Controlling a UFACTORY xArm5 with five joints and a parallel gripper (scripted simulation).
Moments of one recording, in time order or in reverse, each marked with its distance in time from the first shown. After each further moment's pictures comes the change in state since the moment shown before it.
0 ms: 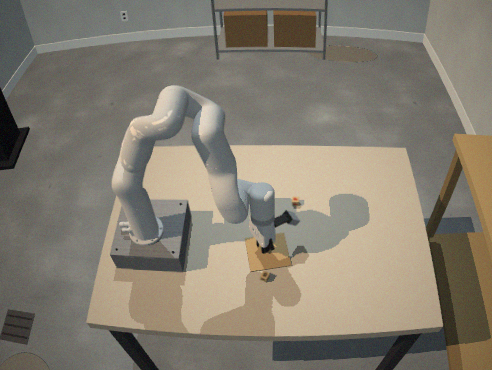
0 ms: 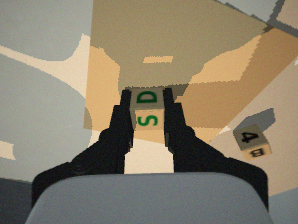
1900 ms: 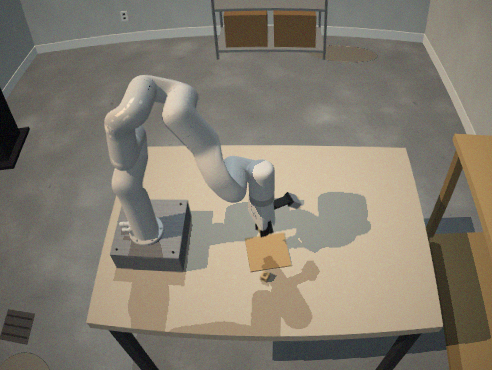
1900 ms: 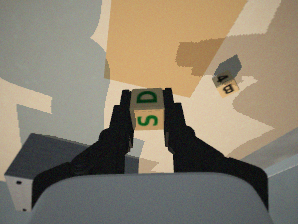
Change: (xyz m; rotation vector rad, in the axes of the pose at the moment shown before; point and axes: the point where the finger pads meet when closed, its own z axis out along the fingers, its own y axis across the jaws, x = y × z) arm -0.002 0.000 -0.097 0.003 -0.004 0.050
